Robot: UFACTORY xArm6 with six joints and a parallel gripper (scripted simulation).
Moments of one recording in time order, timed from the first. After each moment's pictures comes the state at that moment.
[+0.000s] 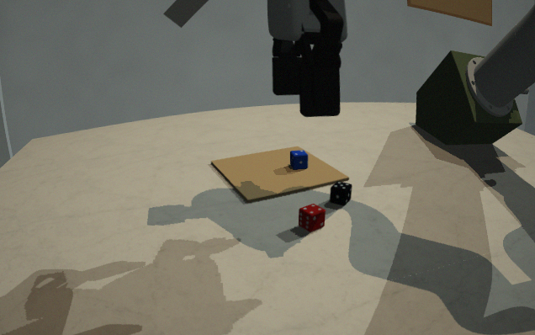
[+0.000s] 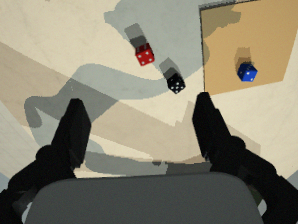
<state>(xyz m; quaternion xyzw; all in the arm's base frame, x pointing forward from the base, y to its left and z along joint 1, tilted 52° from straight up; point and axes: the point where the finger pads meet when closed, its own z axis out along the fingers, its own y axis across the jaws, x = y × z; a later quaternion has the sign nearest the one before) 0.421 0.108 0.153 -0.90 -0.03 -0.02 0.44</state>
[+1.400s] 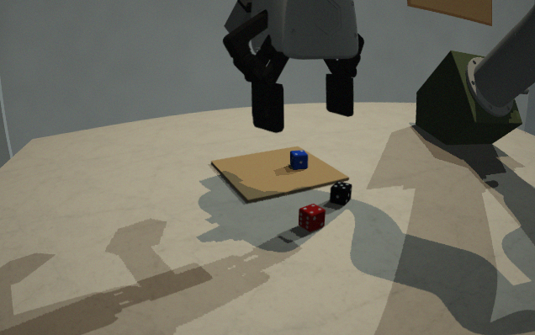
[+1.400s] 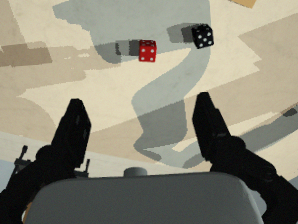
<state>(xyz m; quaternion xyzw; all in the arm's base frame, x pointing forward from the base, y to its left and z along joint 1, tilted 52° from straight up) 0.417 0.119 0.141 -0.79 0.43 0.21 0.39</state>
